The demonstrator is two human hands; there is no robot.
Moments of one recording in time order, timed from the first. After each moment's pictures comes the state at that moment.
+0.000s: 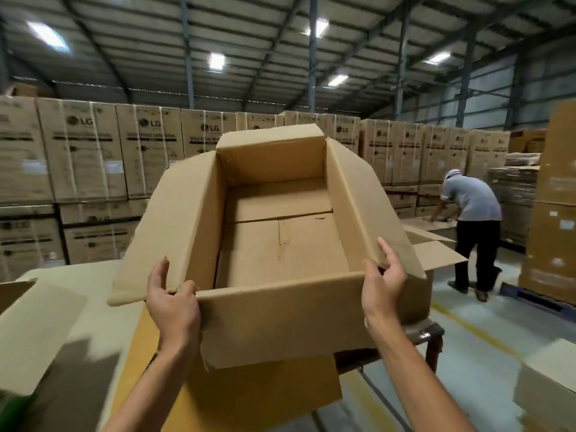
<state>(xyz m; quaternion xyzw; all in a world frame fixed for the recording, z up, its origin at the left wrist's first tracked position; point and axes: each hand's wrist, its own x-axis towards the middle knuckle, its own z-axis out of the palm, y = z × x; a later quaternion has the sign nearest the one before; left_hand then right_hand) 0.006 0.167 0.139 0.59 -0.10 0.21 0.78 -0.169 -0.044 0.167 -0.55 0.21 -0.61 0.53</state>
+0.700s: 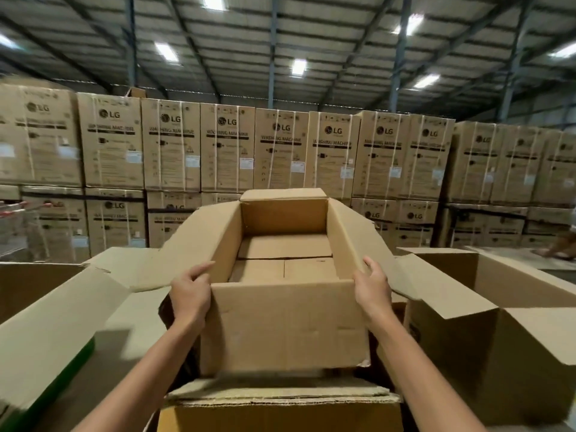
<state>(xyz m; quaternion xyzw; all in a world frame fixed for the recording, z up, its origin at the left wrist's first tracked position) 0.211 0.119 0.112 0.68 -0.04 0.21 0.70 0.077 -0.151 0.149 -0.73 0.26 -0.34 0.53</state>
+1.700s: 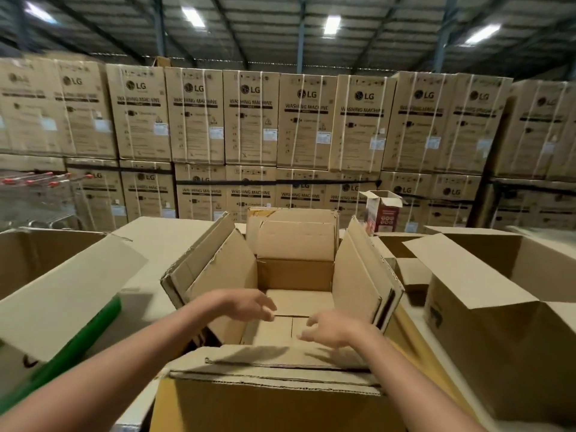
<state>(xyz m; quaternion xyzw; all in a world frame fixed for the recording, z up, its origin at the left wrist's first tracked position) 0.215 0.061 0.088 0.91 -0.32 -0.24 0.12 0.112 -0.137 0.070 -0.98 0.07 0.16 0.11</state>
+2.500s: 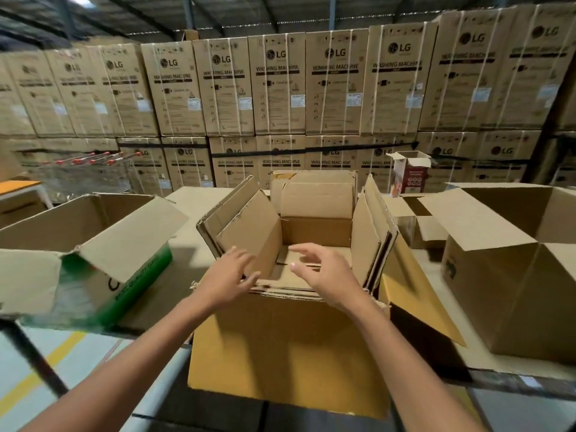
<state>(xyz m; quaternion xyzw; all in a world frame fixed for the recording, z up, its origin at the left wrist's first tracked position) 0.082 0.121 0.060 0.96 -0.22 0.10 0.12 -0.002 -0.100 0.093 -0.88 -0.08 -0.13 0.45</state>
